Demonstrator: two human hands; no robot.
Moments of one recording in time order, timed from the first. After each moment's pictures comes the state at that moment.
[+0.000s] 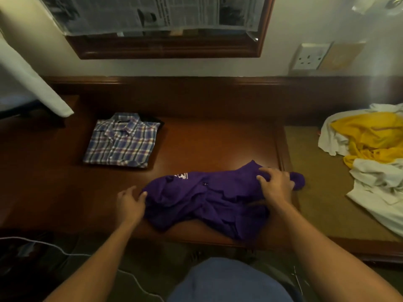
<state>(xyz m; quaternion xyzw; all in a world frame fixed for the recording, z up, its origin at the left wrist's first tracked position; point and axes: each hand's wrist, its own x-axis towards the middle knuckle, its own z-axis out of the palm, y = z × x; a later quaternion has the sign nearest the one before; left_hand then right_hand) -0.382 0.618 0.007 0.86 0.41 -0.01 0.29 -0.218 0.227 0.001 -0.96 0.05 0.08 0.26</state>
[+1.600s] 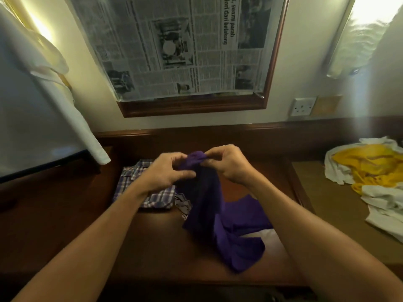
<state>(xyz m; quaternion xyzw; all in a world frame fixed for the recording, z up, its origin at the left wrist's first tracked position) -0.298 0.643 0.243 0.89 -0.02 -0.08 0.45 -0.220 0.429 0.213 -0.84 -0.27 0.11 0.46</state>
